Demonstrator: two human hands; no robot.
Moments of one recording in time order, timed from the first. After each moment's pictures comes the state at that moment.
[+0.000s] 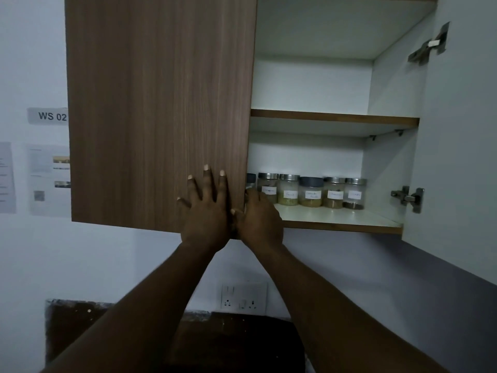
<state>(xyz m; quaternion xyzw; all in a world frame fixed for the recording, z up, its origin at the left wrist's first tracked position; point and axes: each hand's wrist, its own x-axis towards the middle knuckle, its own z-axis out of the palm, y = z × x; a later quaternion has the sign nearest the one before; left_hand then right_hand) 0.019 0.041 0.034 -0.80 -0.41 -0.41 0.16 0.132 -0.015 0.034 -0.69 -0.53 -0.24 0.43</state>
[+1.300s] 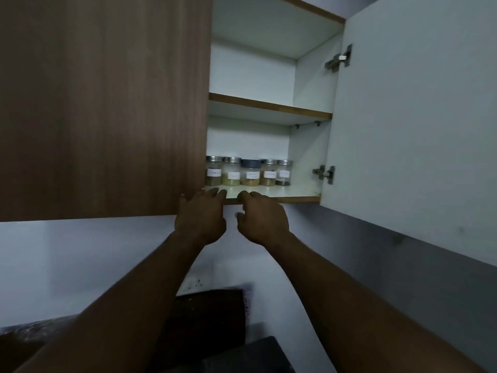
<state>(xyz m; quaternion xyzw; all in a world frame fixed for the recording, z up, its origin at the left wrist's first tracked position) 0.025 0.009 0.024 -0.92 -0.23 -0.30 0.09 0.132 -0.110 0.020 -0.79 -0.47 -0.34 0.20</state>
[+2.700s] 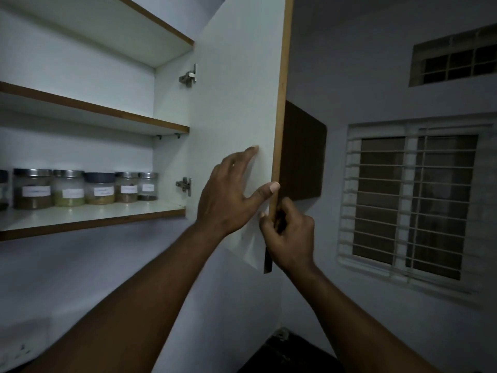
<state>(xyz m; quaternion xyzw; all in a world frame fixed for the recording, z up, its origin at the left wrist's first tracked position) 0.172 -0.287 0.096 -0.78 0.20 -0.54 -0.23 0.190 -0.442 0.028 -0.70 -0.29 -0.51 0.42</state>
